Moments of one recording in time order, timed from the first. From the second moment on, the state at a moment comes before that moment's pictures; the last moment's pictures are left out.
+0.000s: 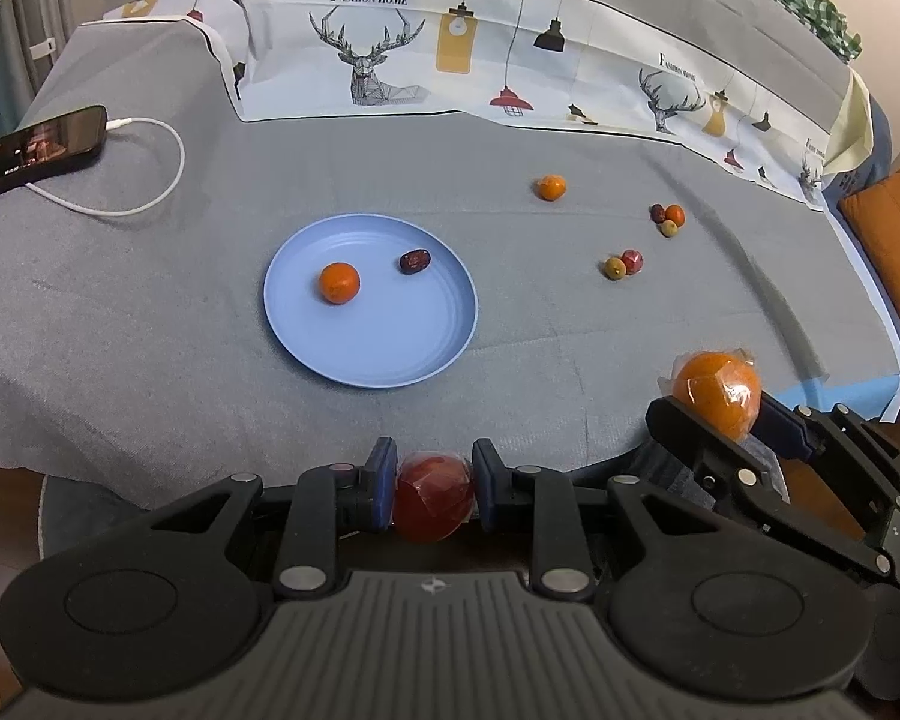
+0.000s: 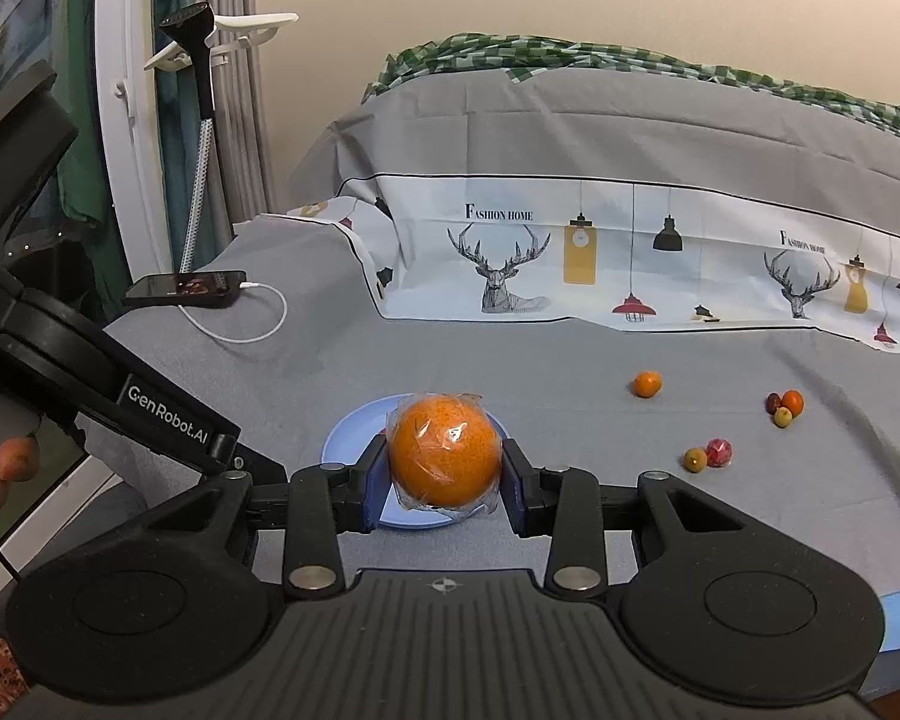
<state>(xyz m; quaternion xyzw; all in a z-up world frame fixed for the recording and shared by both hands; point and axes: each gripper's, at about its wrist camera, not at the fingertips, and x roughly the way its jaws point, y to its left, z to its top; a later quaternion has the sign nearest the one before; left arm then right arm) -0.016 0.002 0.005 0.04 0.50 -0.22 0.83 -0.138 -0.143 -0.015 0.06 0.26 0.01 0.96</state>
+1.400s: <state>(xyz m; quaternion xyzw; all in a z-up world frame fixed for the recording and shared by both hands) 0.054 -0.008 -0.011 0.02 0.51 -0.20 0.84 -0.079 -0.151 -0.052 0.09 0.33 0.01 0.94</state>
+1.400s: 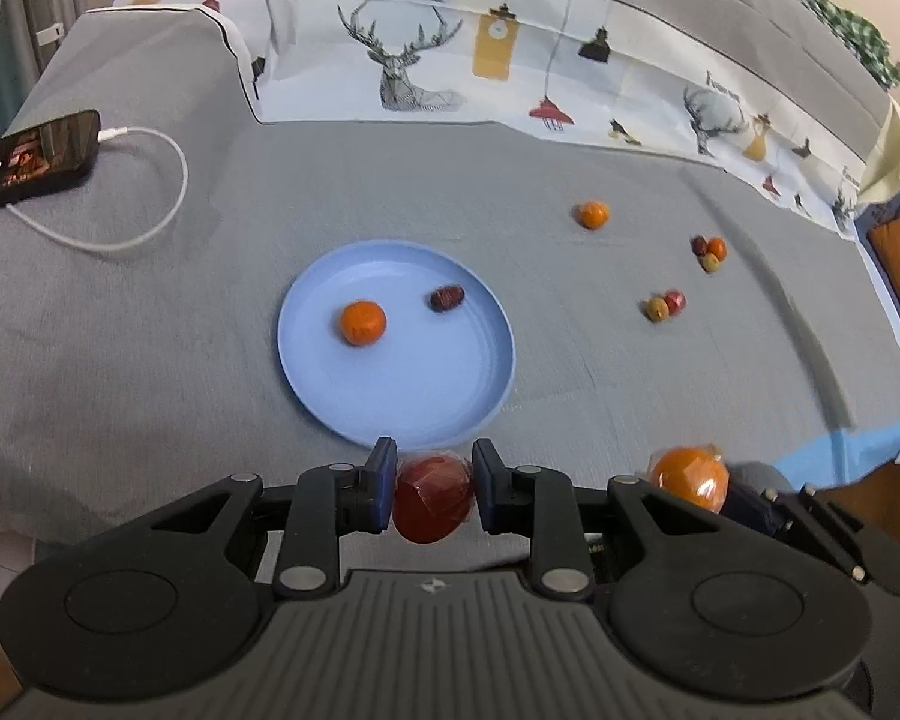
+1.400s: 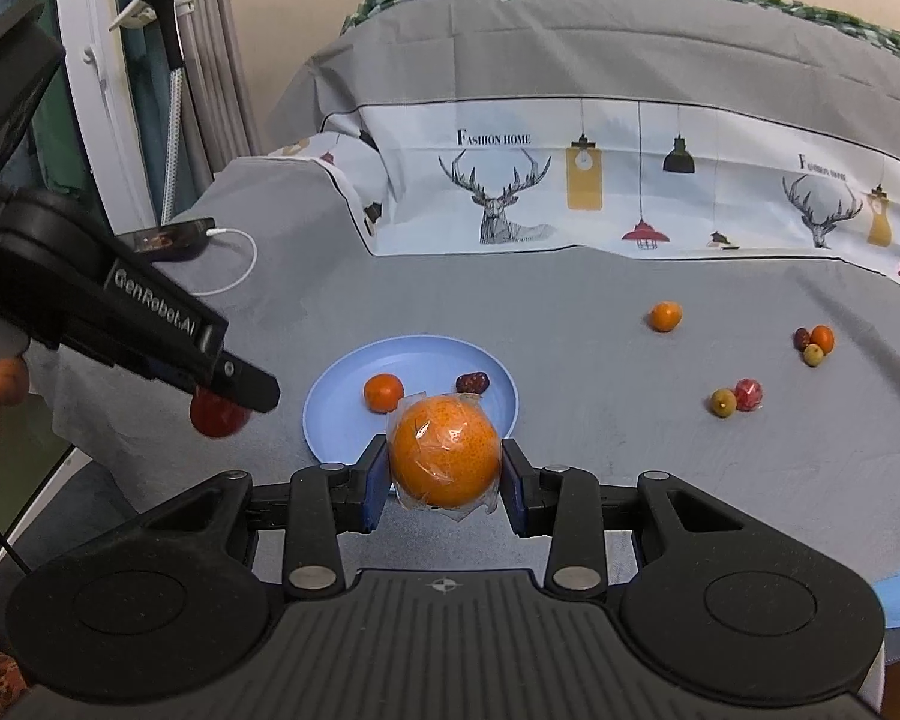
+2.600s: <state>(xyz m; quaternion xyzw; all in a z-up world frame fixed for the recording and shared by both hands) 0.200 -0.047 -0.135 0.08 0.53 -0.15 0.83 0.097 -0.137 -0.170 0.05 0.44 0.01 0.90</state>
